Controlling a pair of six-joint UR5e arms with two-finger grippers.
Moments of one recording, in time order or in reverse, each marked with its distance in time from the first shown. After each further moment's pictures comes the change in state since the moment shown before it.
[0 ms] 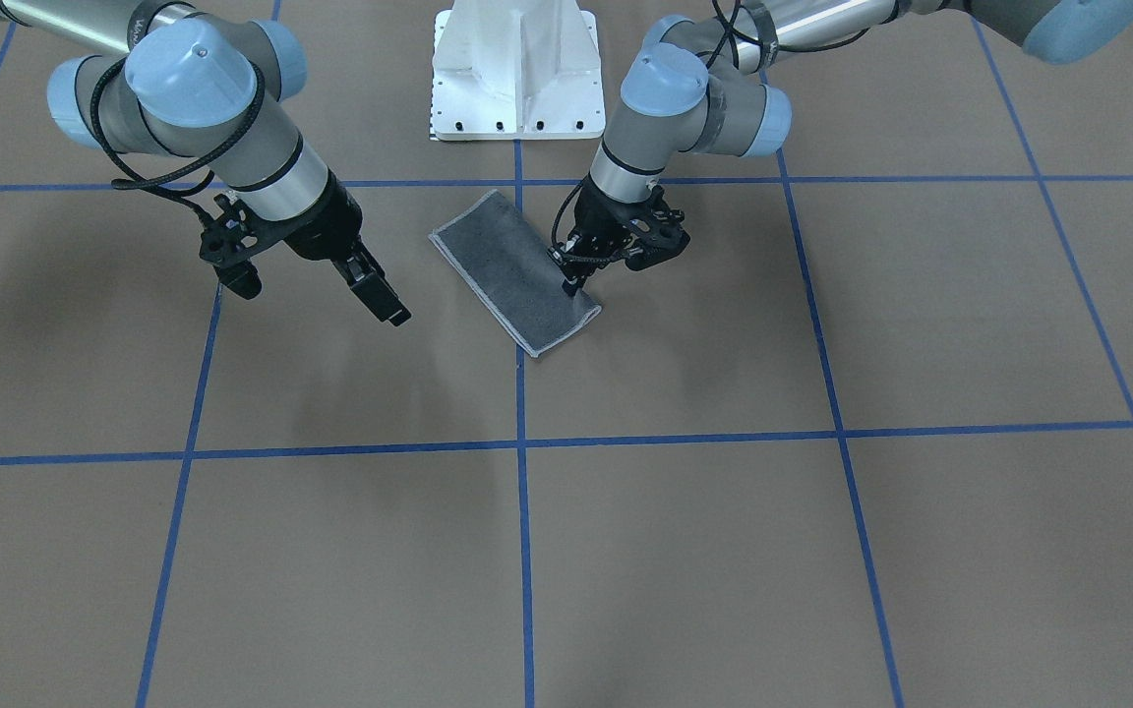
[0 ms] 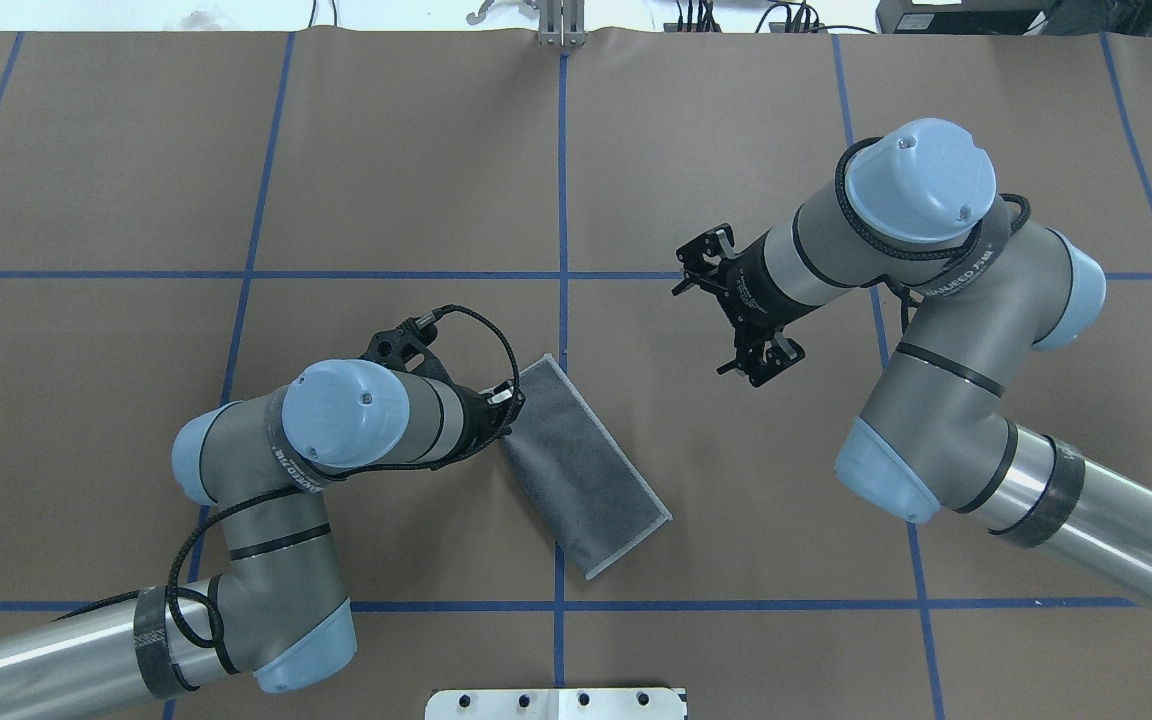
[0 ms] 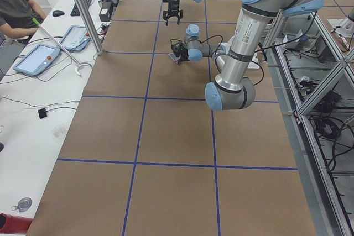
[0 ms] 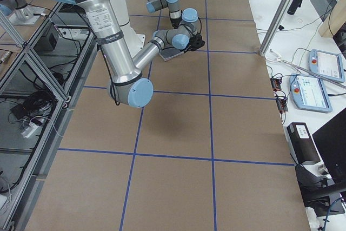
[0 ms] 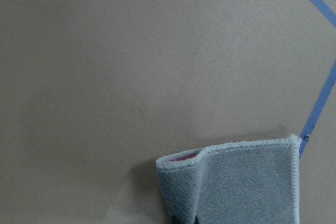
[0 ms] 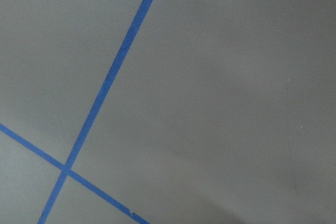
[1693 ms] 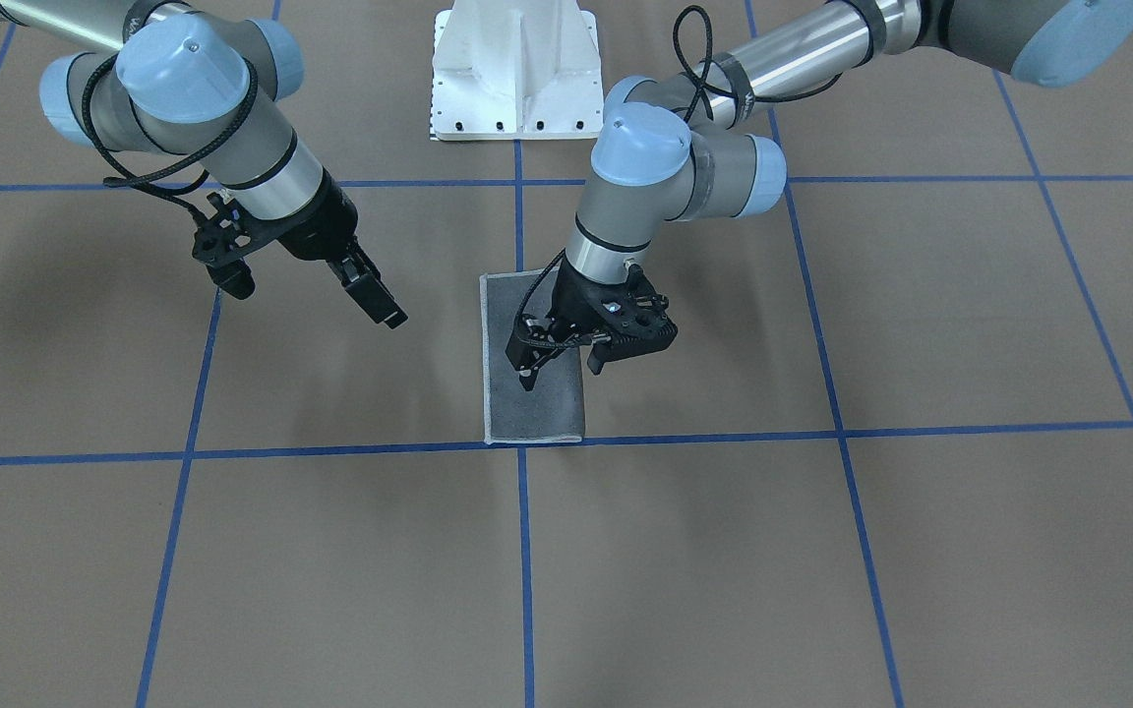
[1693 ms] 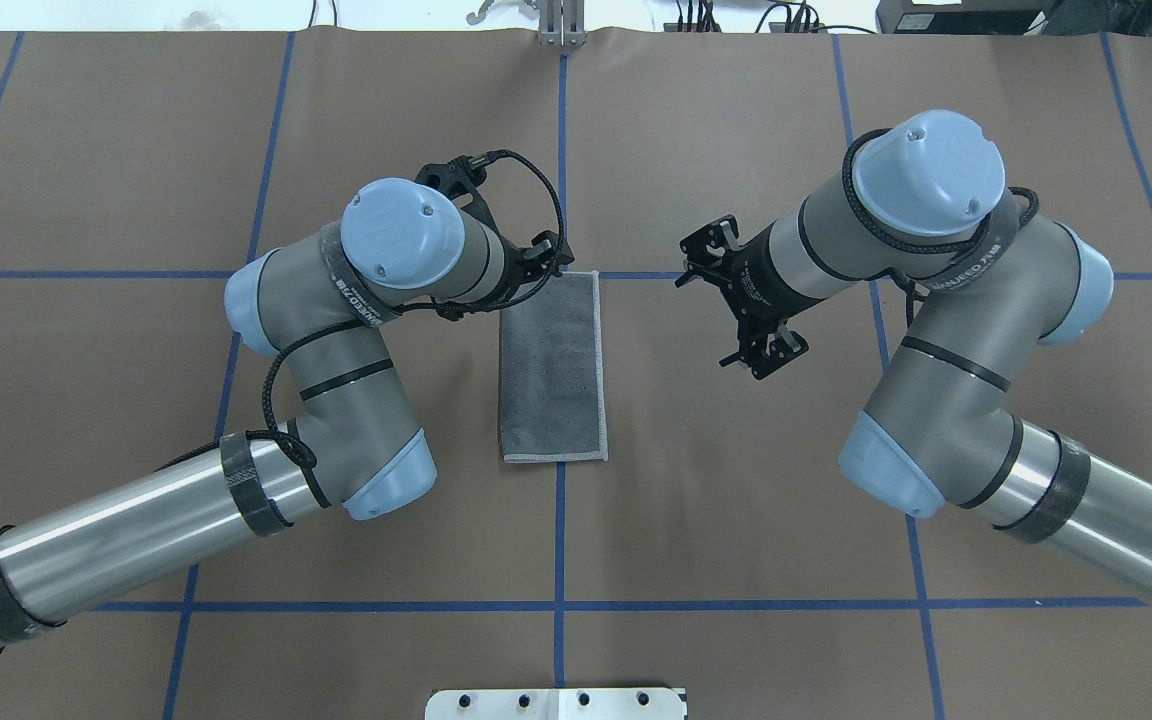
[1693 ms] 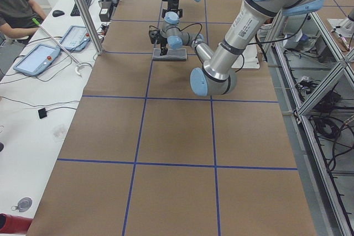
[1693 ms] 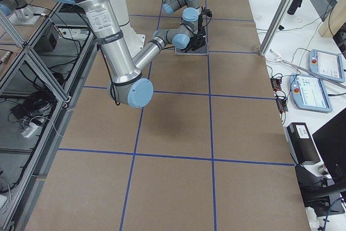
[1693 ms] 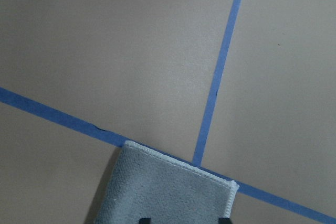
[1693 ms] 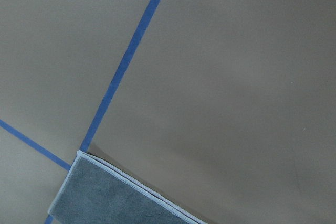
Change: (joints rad) left arm -0.170 -0.201 0.179 0.063 -0.041 0.282; right arm 0.010 0.000 0.006 0.000 -0.012 0.000
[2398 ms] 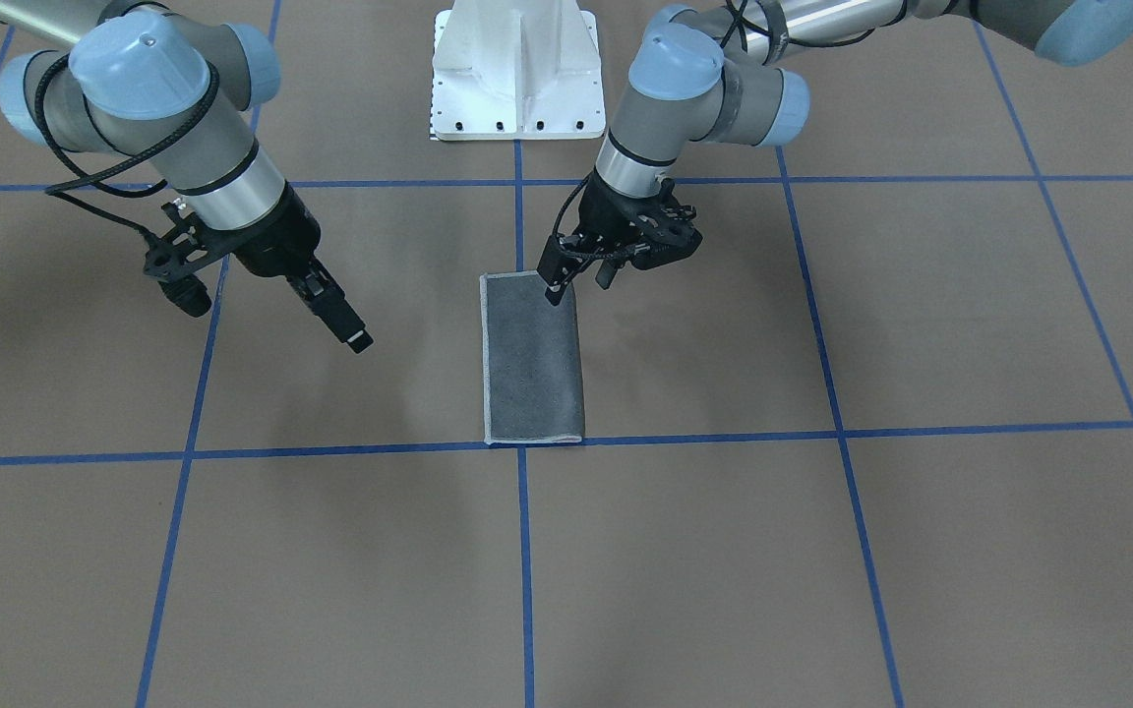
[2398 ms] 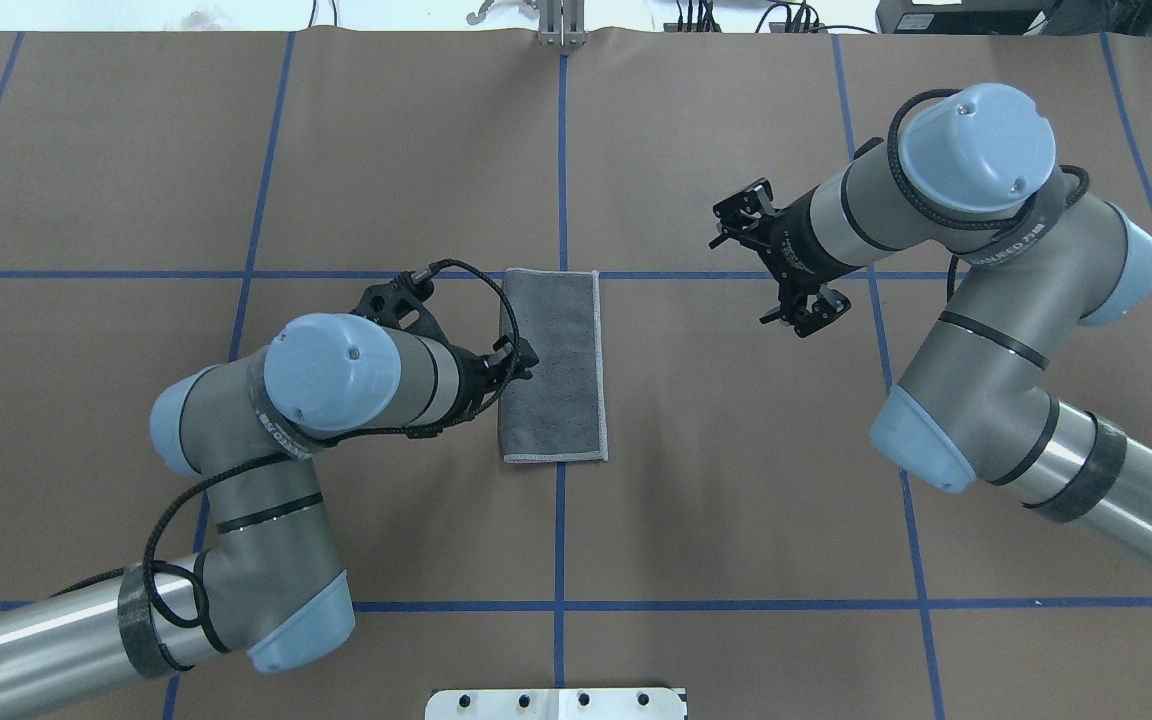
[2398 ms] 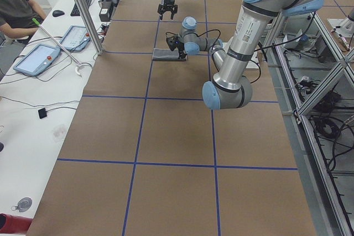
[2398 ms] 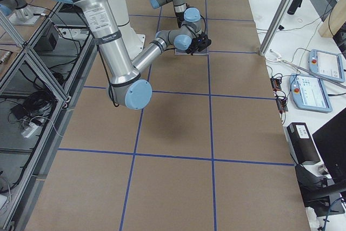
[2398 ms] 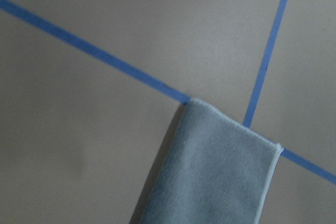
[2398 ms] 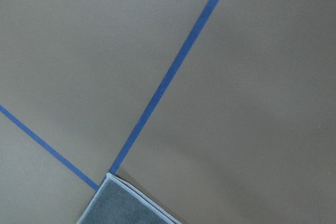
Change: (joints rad) left arm 0.154 0.196 -0.249 0.016 0.060 -0.243; right arm 0.065 -0.044 0.009 0.008 -0.054 -0.208
